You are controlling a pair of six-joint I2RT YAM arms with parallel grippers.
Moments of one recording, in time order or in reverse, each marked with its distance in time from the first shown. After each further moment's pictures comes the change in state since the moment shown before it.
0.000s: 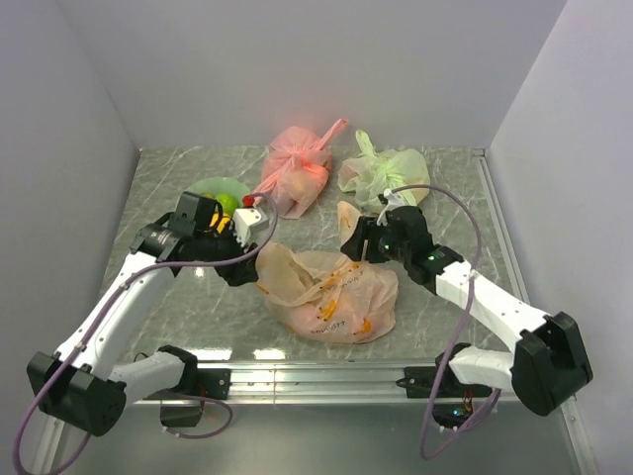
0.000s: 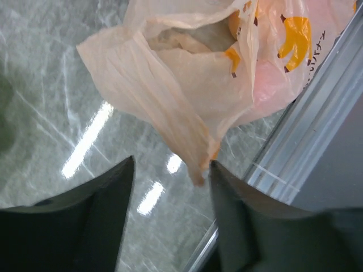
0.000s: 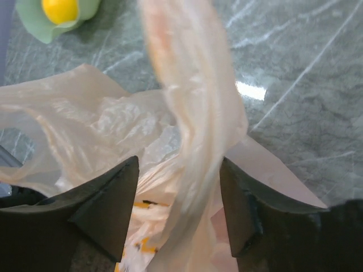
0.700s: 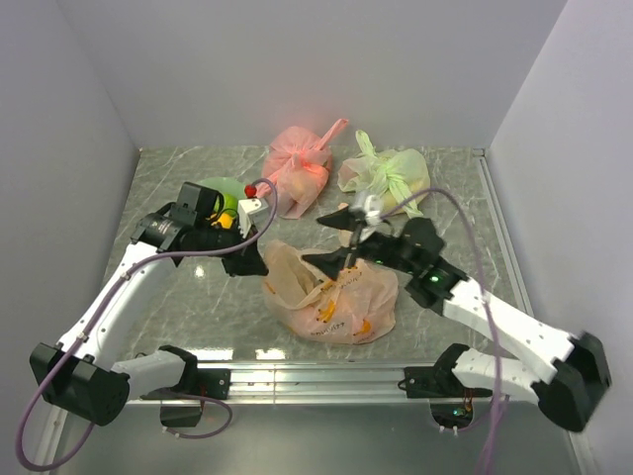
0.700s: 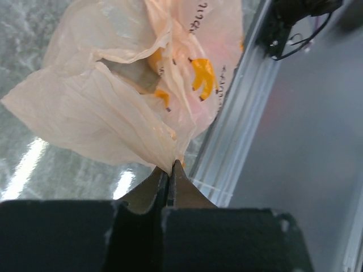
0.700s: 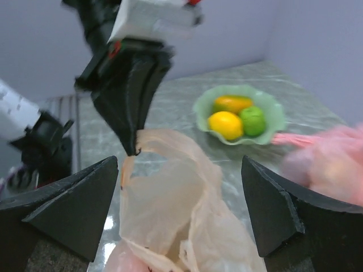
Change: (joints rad) left arm 0.000 0.073 0.089 -0.025 0.285 -0.085; right arm 0.222 -0.212 0.007 0.470 -0.292 -0.473
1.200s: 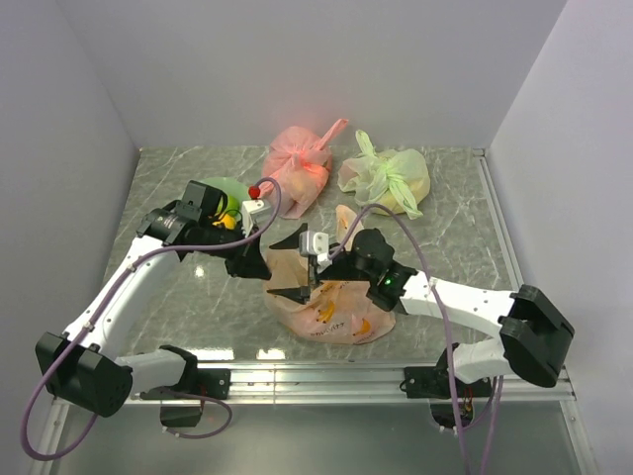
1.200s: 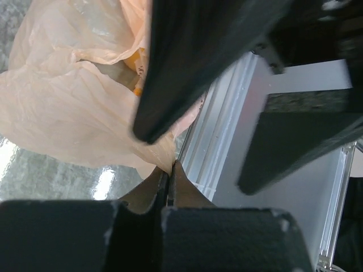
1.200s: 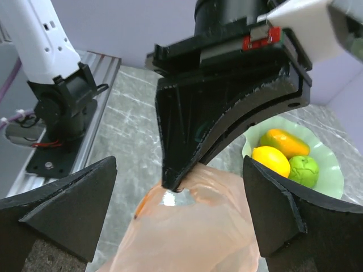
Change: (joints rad) left arm 0.000 0.045 0.010 -0.042 0.082 0.005; right arm 0.206 0.332 0.010 0.282 -0.145 -0.277
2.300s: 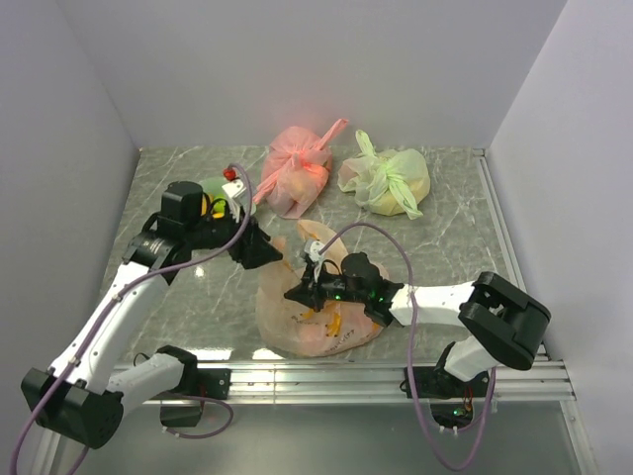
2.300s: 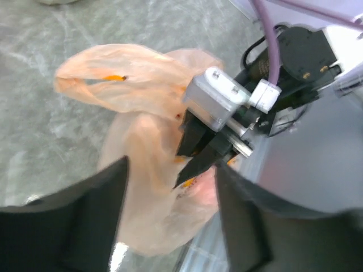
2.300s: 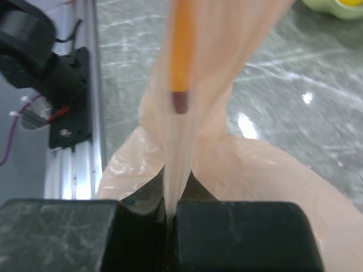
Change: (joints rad) left arm 0.013 -0.146 -0.120 0.492 -0.050 -0.352; right arm 0.011 0.151 -0.217 0.083 0.202 0.396
